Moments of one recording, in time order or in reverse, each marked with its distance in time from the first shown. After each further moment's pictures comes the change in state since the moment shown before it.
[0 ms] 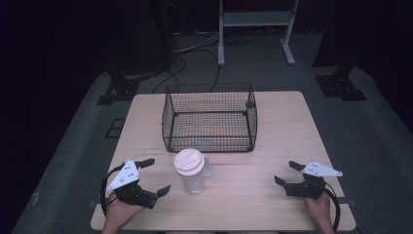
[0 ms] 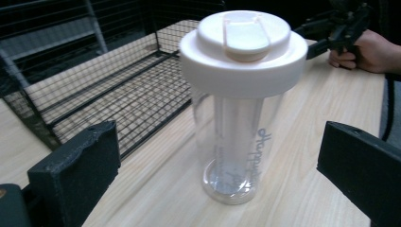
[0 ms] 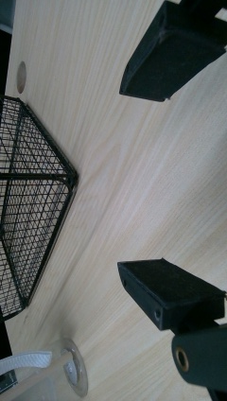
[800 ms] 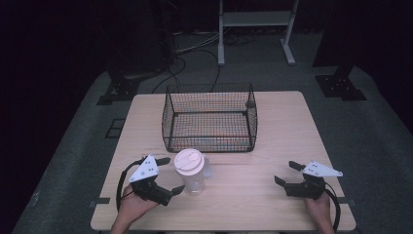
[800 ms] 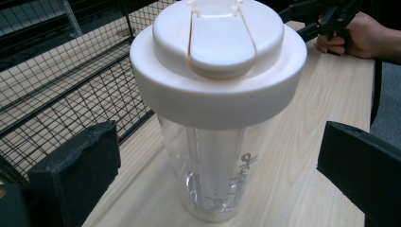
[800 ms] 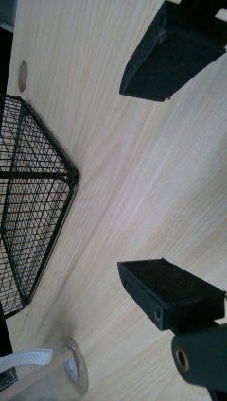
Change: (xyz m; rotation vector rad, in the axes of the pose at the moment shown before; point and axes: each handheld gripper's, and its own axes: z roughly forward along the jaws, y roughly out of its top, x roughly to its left) left arm -0.007 0.015 0.039 0.089 -0.071 0.014; right arm 0.000 0.000 0.000 -0.002 0.005 -0.002
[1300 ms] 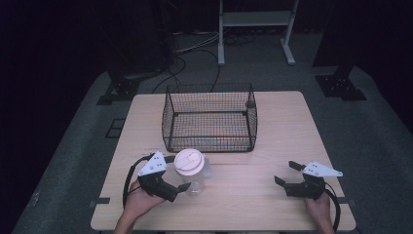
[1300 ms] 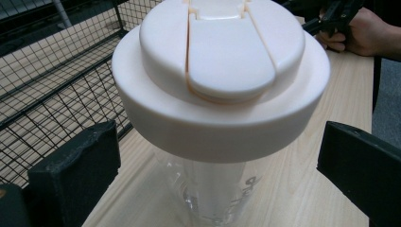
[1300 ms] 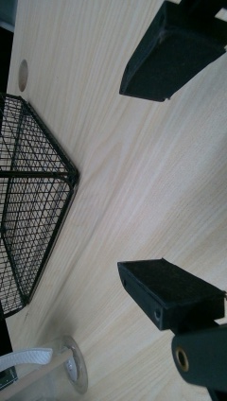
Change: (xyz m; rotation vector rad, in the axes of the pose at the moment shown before) left arm 0.003 0.007 0.017 0.036 -0.030 -0.009; right arm 0.000 0.000 0.000 0.000 0.002 -0.001
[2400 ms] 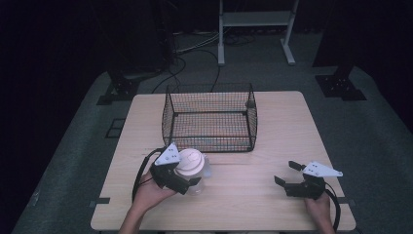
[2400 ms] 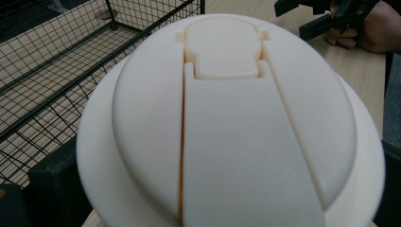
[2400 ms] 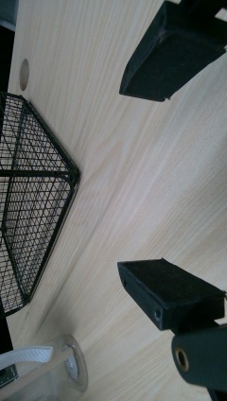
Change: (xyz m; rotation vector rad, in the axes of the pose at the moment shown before) left arm 0.001 0.026 0.028 0.081 -0.009 -0.008; right arm 0.000 0.000 0.000 -0.004 0.003 -0.002
